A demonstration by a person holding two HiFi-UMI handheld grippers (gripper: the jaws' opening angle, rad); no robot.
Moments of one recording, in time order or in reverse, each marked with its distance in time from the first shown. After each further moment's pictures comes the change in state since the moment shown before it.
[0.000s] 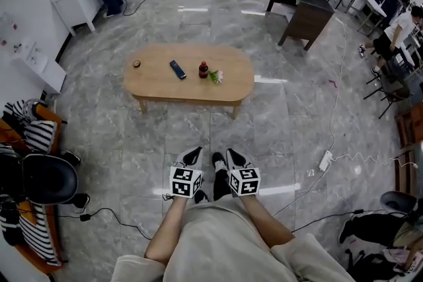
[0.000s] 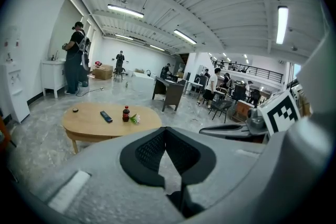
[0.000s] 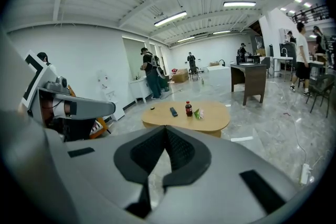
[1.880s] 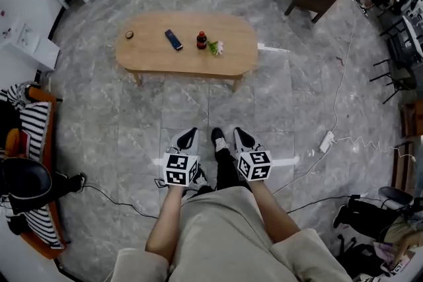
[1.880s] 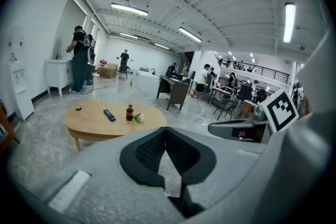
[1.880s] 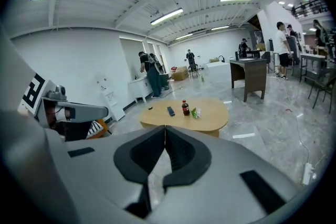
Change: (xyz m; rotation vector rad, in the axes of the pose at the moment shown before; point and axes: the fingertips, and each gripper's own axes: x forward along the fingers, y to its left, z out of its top) left arm 0.041 0.020 0.003 -0.025 0.020 0.051; right arm 0.026 -0.055 0.010 0.037 0.027 0.018
